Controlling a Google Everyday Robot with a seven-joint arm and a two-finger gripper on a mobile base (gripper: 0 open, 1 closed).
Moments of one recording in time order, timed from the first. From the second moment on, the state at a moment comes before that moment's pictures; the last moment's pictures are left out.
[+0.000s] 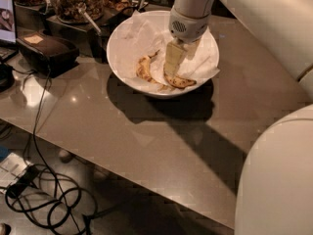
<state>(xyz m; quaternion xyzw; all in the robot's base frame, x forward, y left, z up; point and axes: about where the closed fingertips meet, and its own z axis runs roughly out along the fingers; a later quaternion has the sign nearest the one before) 0.634 -0.081 0.898 -0.43 0.90 0.01 0.08</state>
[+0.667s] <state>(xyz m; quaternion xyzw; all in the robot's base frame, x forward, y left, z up) 0.642 -0.075 0.896 -0.44 0.89 0.00 0.08</state>
